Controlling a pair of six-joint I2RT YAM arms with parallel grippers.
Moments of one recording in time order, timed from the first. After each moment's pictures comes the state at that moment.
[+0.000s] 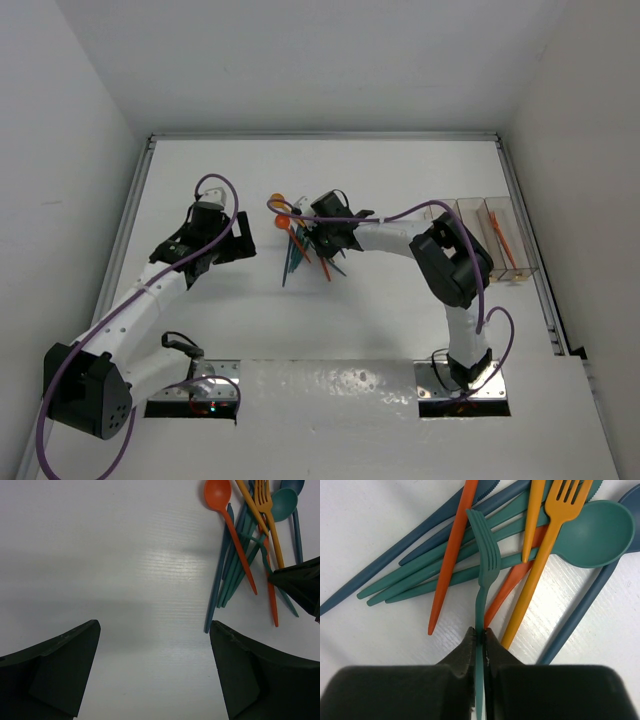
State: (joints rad) left arm -0.29 1.05 0.76 -0.52 -0.13 -0.43; right arm 0.72 2.01 1.23 -0.18 -0.08 -0.10
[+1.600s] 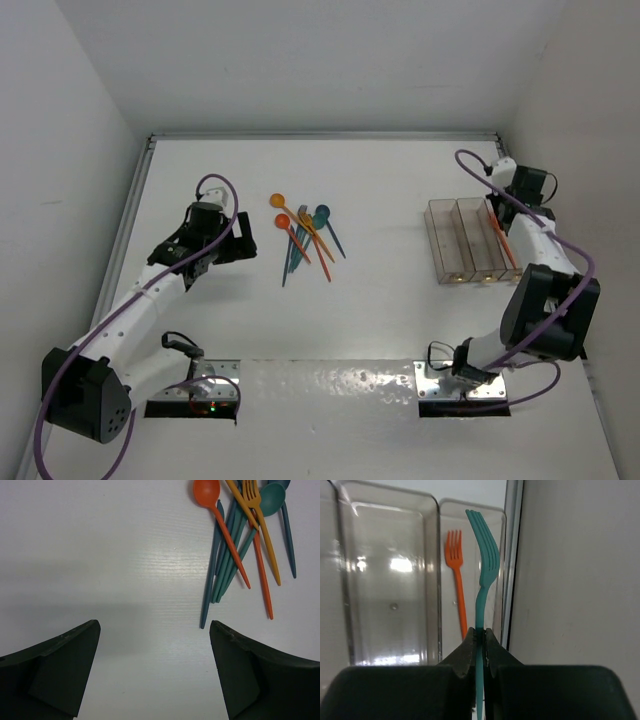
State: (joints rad) left arm -0.29 1.03 0.76 -0.52 -0.10 -0.41; right arm -0.29 1.47 0.99 -0.27 0.12 -0.60
